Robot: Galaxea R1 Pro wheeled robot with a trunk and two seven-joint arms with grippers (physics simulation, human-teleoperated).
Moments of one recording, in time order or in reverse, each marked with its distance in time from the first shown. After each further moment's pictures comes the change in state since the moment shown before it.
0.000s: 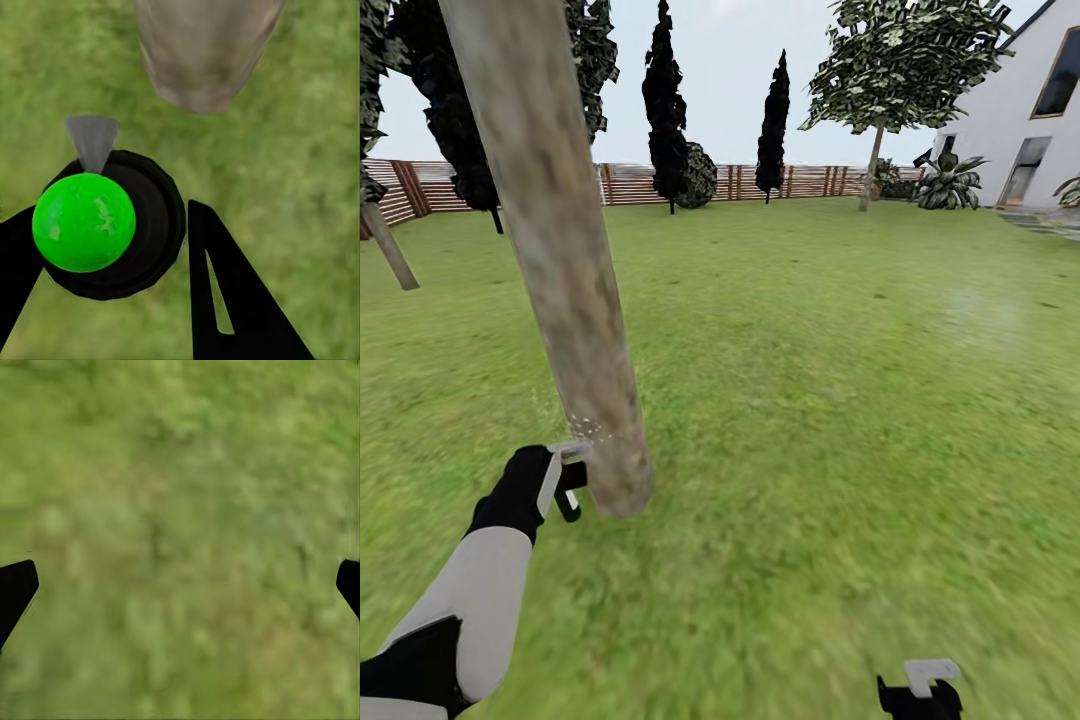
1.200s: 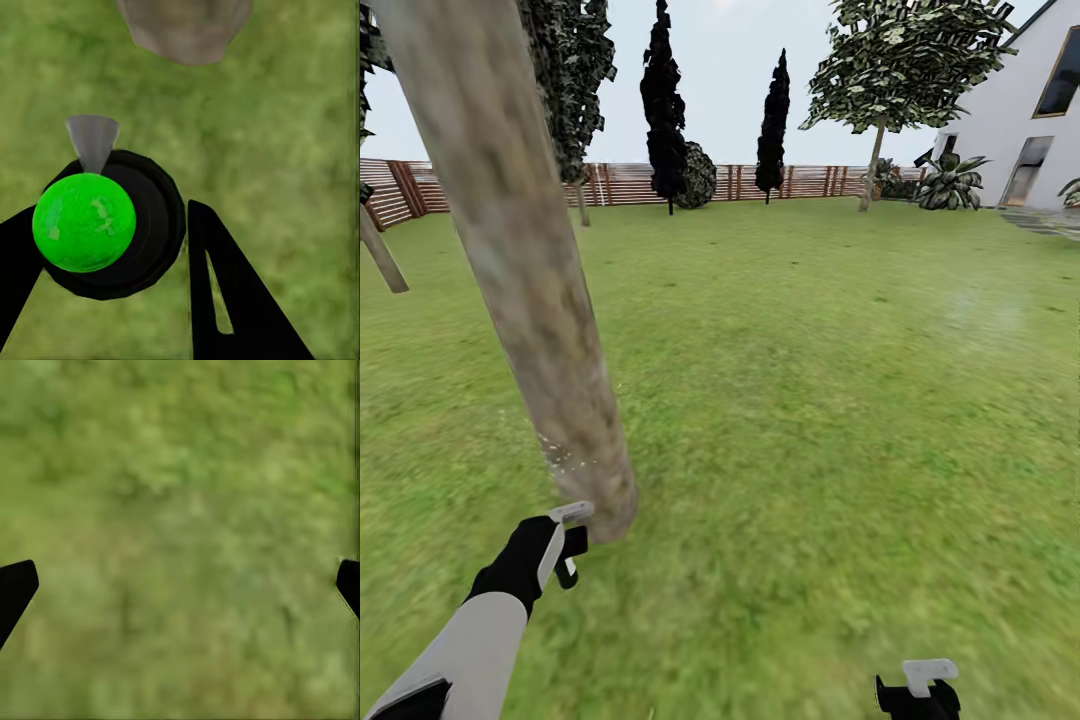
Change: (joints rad) left arm 0.172 0.003 0.010 0.126 0.007 -0.189 0.003; right arm 0.000 0.004 0.000 0.000 0.000 0.000 0.000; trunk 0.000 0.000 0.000
